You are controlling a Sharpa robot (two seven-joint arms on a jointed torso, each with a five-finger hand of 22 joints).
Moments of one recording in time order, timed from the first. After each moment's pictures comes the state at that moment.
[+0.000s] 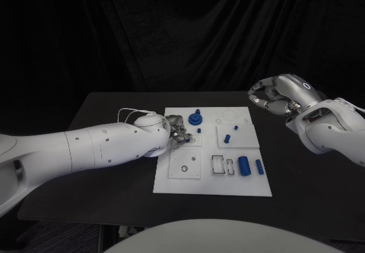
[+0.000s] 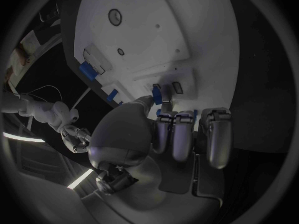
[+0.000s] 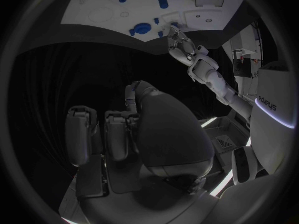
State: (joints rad) left arm 1.20 -0.53 -0.21 1.34 -1.26 -0.14 -0.50; left_hand 1.19 0.03 0.18 0.26 0.38 1.01 0.02 0.37 0.97 1.47 -0.05 1.57 1.31 1.47 -0.09 1.57 1.31 0.05 1.47 0.01 1.50 1.31; right arm 1.33 -1.01 -0.25 1.57 -1.41 -0.74 0.09; right_hand 1.47 -0.09 0.21 0.27 0.53 0.89 0.09 0.35 0.38 1.46 0.00 1.57 1.31 1.46 -0.06 1.56 1.31 0.02 1.46 0.05 1.47 1.31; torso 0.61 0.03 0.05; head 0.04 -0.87
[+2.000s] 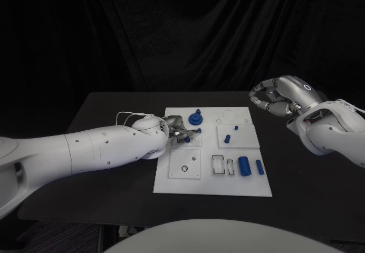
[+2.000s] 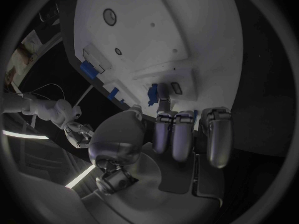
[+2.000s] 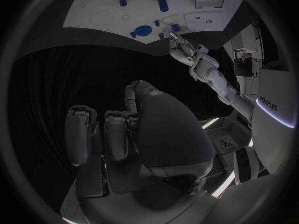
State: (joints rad) left arm 1.18 -0.54 -0.21 1.32 -1.25 -0.21 -0.43; left_hand 0.81 0.13 -0.09 0.29 0.10 1.08 0.03 0.23 1.03 1.47 -0.05 1.57 1.31 1.47 -0.09 1.57 1.31 0.05 1.47 0.01 1.49 1.31; right arm 1.33 -1.01 -0.25 1.57 -1.41 -0.73 0.07; right_hand 1.48 -0.10 0.22 0.27 0.53 0.89 0.09 0.35 0.38 1.47 0.00 1.56 1.31 1.47 -0.06 1.55 1.31 0.02 1.47 0.05 1.46 1.31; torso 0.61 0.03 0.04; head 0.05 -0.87
